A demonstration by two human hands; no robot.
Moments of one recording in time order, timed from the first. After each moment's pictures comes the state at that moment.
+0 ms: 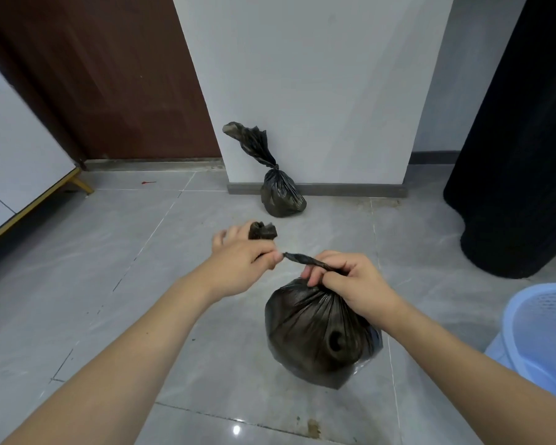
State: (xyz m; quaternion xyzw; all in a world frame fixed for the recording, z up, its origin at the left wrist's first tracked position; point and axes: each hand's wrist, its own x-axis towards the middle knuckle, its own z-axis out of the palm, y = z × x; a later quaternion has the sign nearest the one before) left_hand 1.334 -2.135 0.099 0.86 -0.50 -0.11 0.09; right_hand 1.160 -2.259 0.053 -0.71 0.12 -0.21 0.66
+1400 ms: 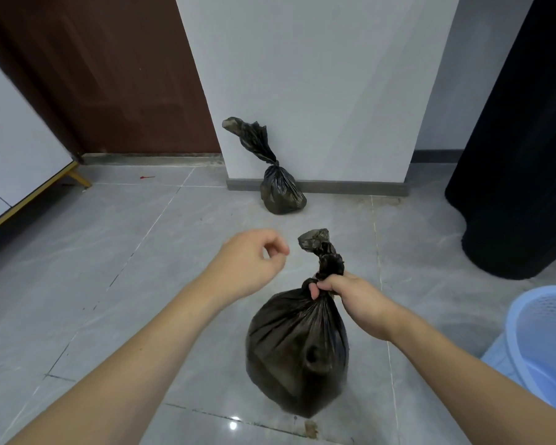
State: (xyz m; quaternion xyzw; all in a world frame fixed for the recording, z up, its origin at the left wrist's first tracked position) left_hand 1.313 -2.138 0.107 0.83 -0.46 -0.16 0.27; right_hand 1.159 -2.261 0.036 -0.65 0.24 -0.04 0.72
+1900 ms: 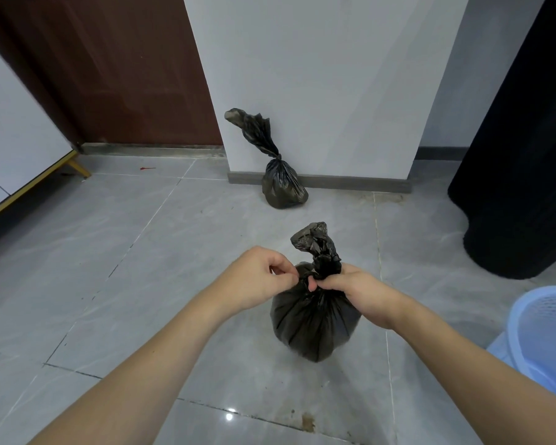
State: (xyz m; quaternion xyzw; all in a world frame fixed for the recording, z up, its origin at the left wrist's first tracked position) left_hand 1.307 -2.132 0.073 0.81 -0.42 -0.28 0.30; right_hand 1.163 -2.265 0.040 -0.66 0.21 -0.02 0.72
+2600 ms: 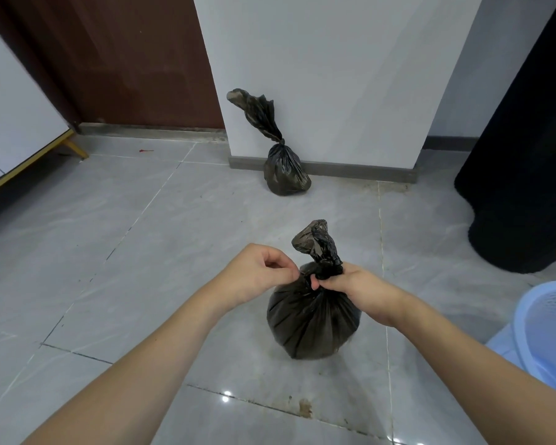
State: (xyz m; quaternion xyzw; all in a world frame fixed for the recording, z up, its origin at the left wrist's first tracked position) left_hand 1.313 -2.127 0.044 0.75 -0.36 -0.37 0.41; right_hand 1.162 -2.264 0.019 -0.67 0.21 0.03 0.71
